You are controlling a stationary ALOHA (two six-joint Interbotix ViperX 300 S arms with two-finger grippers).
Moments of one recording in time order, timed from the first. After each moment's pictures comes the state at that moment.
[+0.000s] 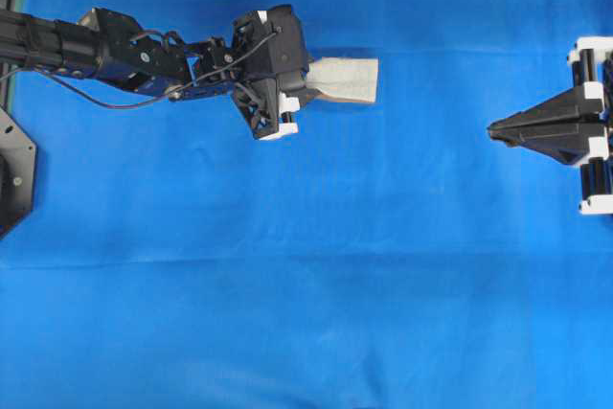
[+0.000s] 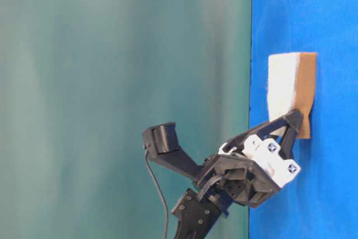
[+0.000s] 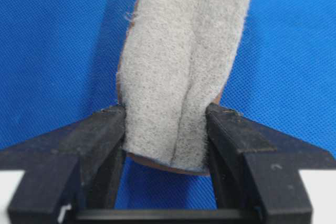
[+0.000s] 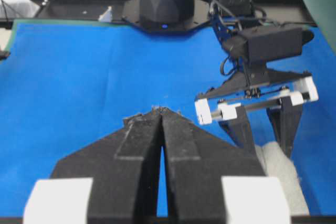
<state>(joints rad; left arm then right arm) 0.29 0.27 0.64 -0.02 -0.31 0.20 -0.01 -0.85 1.17 0.00 -0.24 0.00</state>
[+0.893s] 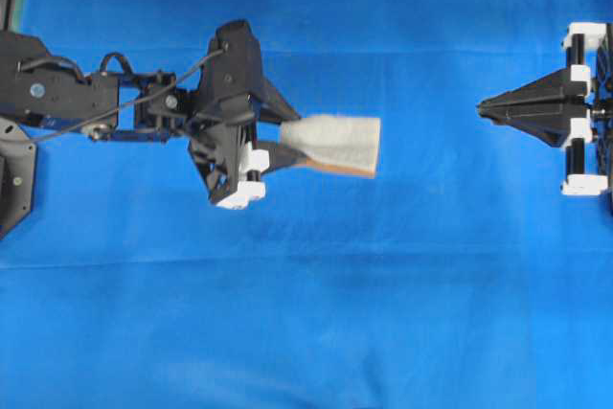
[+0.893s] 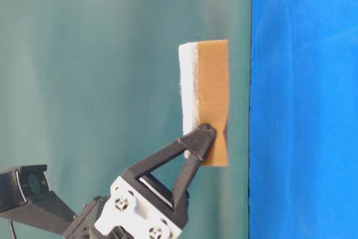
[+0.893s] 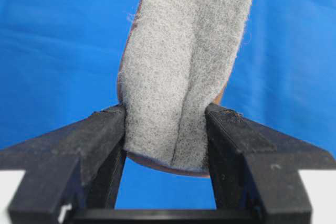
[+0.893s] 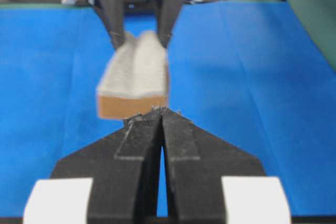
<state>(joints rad) 0.04 -0.13 0.68 -0.03 -0.04 -0.11 -0.09 -0.80 1.17 0.00 -0.24 0.00</state>
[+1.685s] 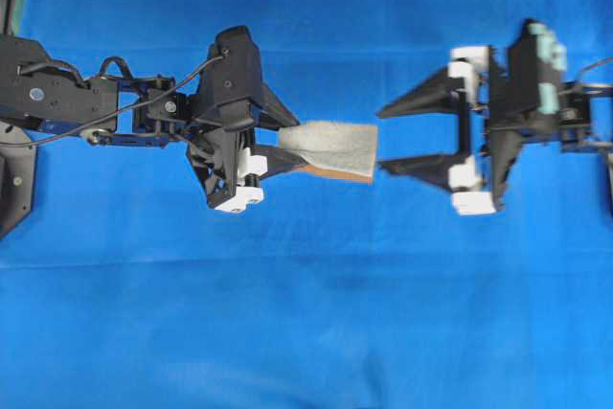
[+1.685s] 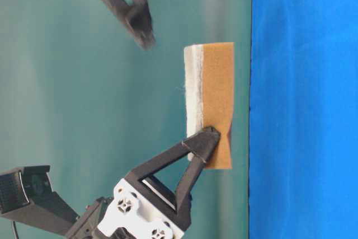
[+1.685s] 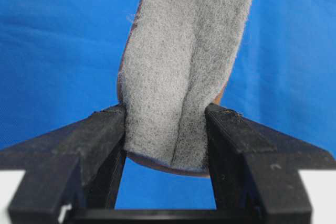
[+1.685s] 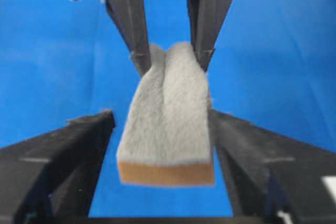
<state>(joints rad) 0.04 -0.13 0.68 -0.03 -0.04 -0.11 -0.02 -0.34 0.88 0.01 -0.27 0.09</state>
